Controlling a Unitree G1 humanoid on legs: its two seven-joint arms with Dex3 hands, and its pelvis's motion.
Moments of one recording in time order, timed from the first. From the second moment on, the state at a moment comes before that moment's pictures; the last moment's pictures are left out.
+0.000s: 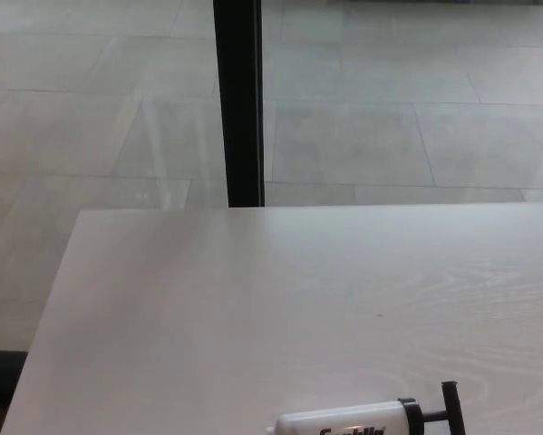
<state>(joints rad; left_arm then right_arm) 0.39 0.64 0.62 1.15 -0.17 -0.03 -0.20 0.36 -0.58 -0.65 0.91 0.11 -0.11 0.08</state>
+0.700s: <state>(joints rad) 0.17 0.67 0.67 0.57 -0.18 -0.02 -0.14 0.13 -0.61 -0.85 0.57 0.23 -0.09 0.07</state>
